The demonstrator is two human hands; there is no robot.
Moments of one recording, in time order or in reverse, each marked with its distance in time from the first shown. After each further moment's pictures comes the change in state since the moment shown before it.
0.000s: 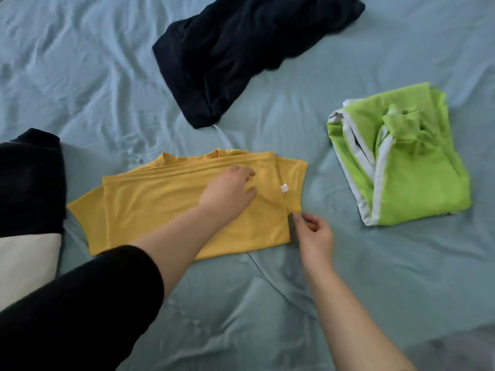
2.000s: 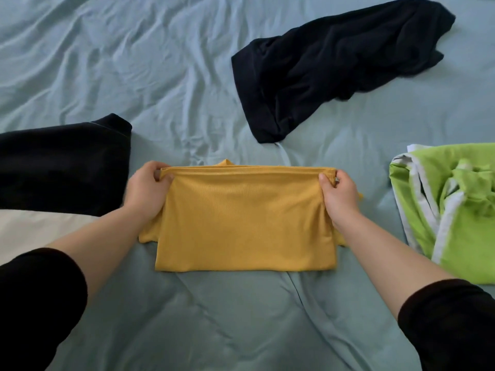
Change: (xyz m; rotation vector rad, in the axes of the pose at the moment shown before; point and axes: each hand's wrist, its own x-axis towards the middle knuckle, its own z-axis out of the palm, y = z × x) left_hand -0.058 -0.211 -0.084 -0.355 0.502 -0.571; right_hand 0.061 -0.098 0.104 -0.320 -0.211 -0.448
